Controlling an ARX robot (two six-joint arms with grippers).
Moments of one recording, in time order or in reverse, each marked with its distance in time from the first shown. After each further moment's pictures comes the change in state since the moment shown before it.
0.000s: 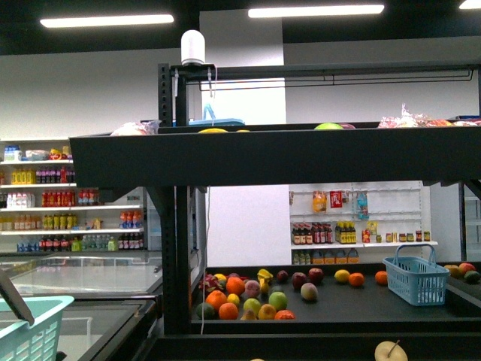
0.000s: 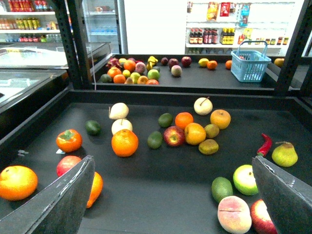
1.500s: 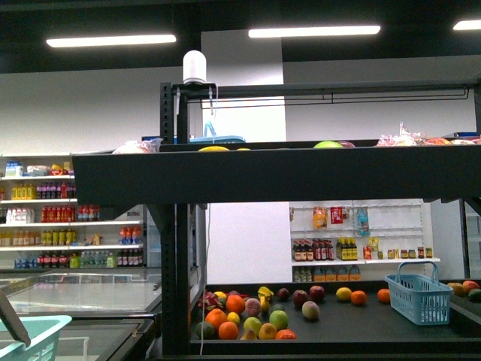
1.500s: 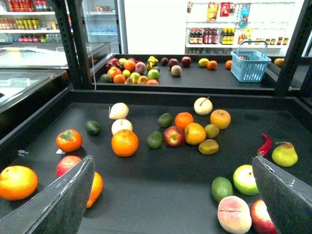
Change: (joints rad) left arm 0.000 0.000 0.000 0.000 0.000 0.000; right arm 0.000 0.000 0.000 0.000 0.000 0.000
